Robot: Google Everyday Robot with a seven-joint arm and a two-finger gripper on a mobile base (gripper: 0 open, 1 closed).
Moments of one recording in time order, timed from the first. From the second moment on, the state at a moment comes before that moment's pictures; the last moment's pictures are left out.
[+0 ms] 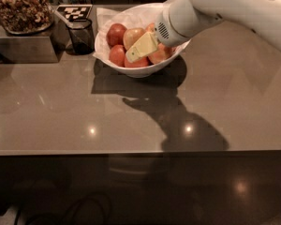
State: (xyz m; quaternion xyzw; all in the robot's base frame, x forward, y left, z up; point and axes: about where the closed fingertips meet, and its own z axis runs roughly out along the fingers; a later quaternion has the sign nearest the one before) arm 0.635 -0.053 0.939 -0.30 0.88 0.09 0.37
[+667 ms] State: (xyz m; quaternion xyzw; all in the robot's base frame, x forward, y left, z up) arm 0.647 -0.043 0.917 -0.31 0.88 0.09 0.35
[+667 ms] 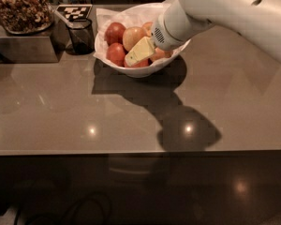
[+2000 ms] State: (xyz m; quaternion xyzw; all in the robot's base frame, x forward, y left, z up) arm 0.664 -0.040 0.890 -0.32 0.89 0.08 0.33
